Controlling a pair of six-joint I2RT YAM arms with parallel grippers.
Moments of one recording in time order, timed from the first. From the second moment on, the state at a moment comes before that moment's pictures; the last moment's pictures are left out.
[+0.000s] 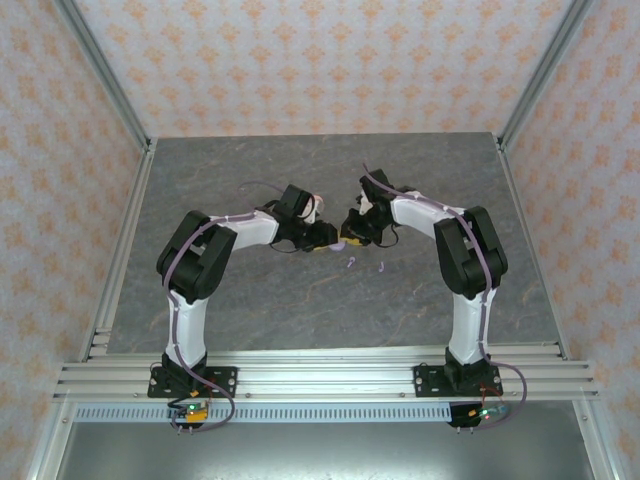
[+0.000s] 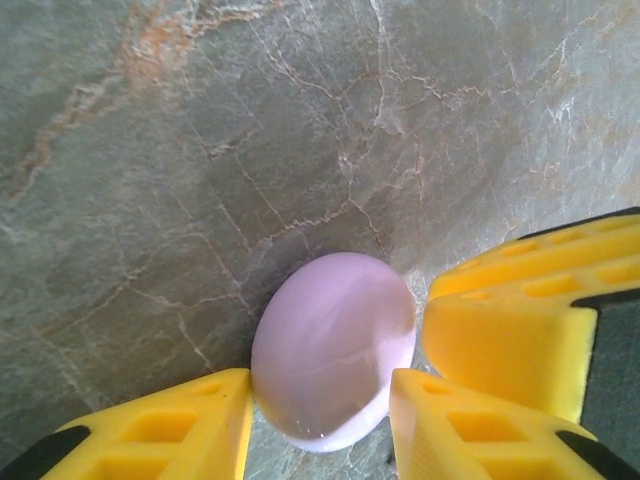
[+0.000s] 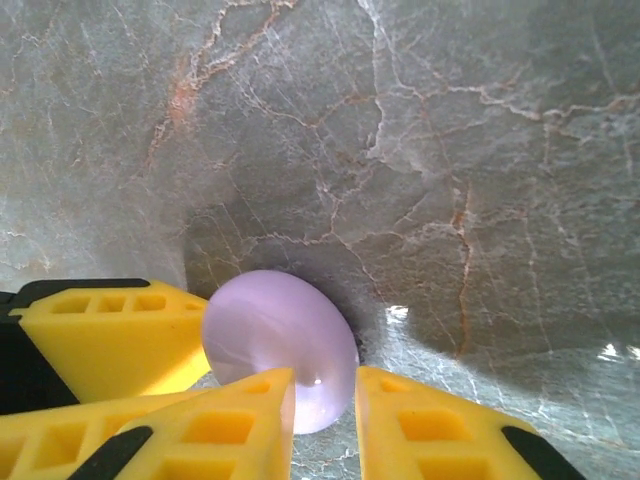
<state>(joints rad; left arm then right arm) -0.47 2.02 1.23 -0.17 0.52 -0.68 0.41 1.99 1.36 -0.58 -0.46 0.62</state>
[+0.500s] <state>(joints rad) -0.43 1.97 1.22 -0.17 0.50 -0.70 0.41 1.99 1.34 -0.57 -0.47 0.62</state>
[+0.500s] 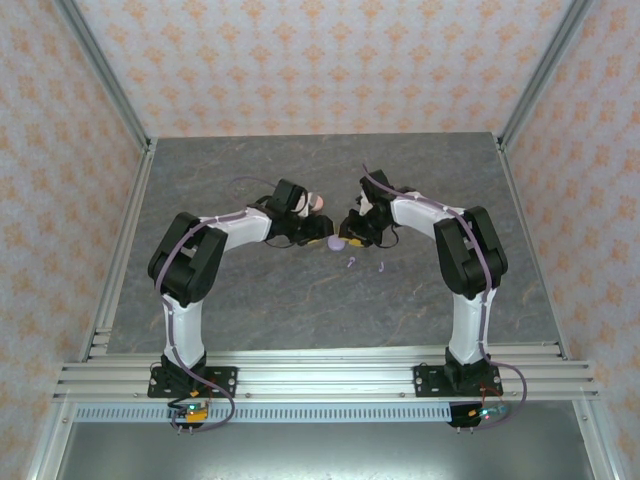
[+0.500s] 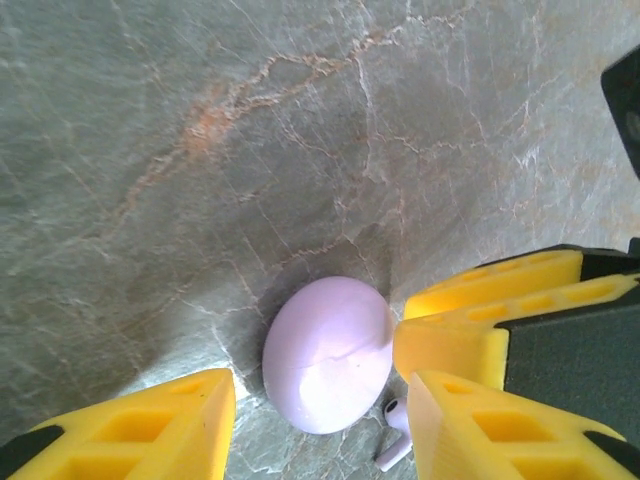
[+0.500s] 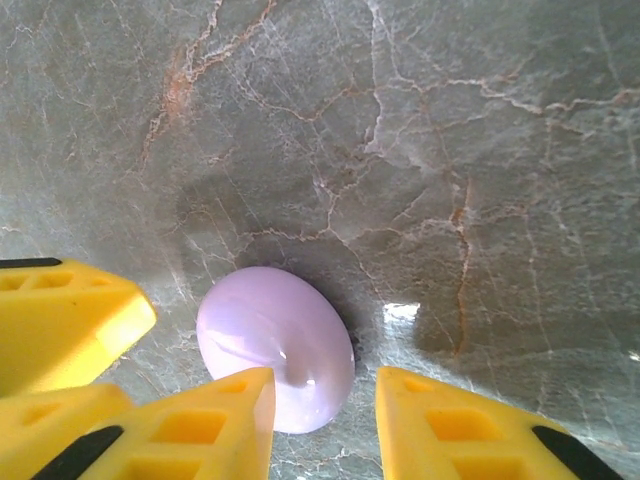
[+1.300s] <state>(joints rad) -0.45 2.01 1.18 -0.09 0.53 -0.75 0.41 1.99 1.30 -0.51 -0.50 0.64</state>
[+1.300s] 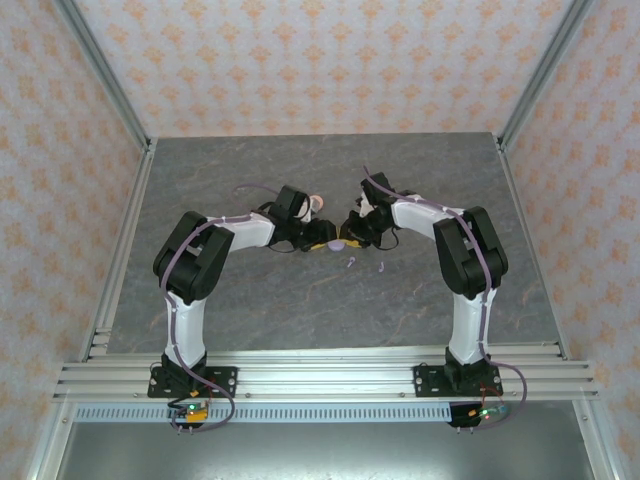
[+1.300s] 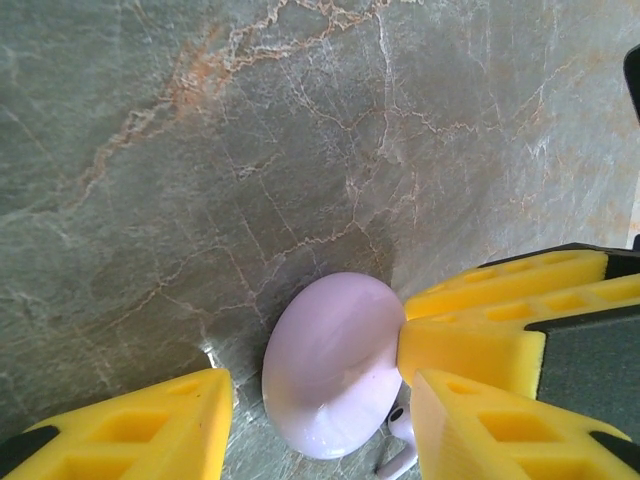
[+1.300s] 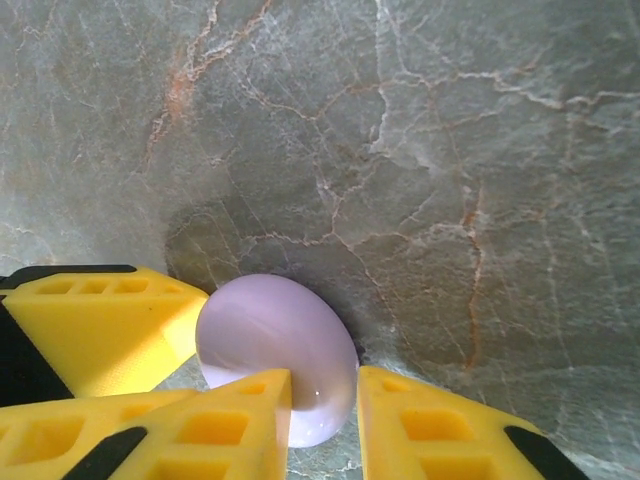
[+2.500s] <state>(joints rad) -0.47 2.01 1.14 0.01 0.53 -0.83 0.40 1.93 1.24 -0.48 -0.49 0.65</state>
